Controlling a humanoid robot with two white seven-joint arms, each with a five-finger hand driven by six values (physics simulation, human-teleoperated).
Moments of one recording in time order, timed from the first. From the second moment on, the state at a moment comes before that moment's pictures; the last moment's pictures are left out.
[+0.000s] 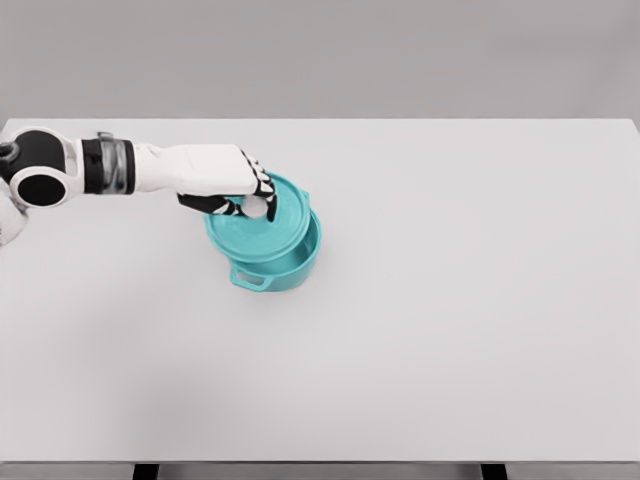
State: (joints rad) left arm -1.04 0.72 -1.13 -1.36 -0.22 -0.61 -0.42; right arm 0.00 0.00 0.12 0.11 0.07 -0.28 0.38
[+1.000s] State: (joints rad) left arm -1.04 0.70 -1.16 -1.37 -0.23 -0.61 -0.42; right arm 0.00 0.00 0.12 0.11 0.07 -0.28 0.38
